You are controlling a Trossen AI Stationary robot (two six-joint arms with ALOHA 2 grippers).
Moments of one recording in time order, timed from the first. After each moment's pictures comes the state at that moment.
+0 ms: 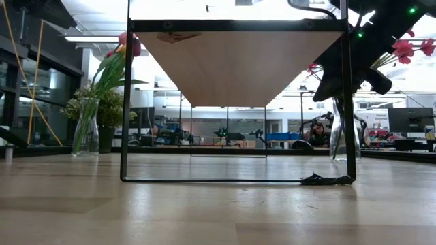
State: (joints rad) left arm -0.01 0.45 1.07 -1.32 -0.93 -0.39; right arm 0.18 1.20 0.67 -0.56 0.80 1.27
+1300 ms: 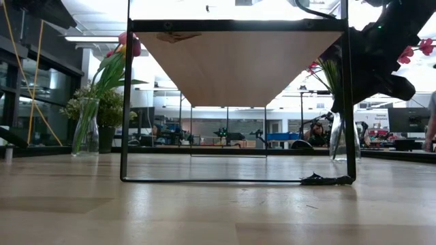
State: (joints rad) left arm -0.01 0.45 1.07 -1.32 -0.93 -0.40; right arm 0.27 1.18 0.67 -0.59 0.44 1.36
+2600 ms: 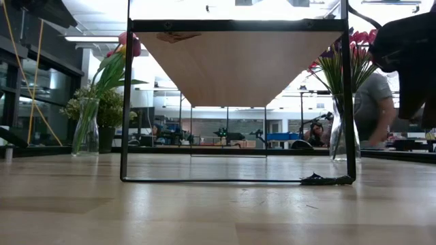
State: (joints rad) left arm -0.01 0.45 1.07 -1.31 -0.95 -0.40; right arm 0.55 1.18 0.67 -0.79 0.25 1.68
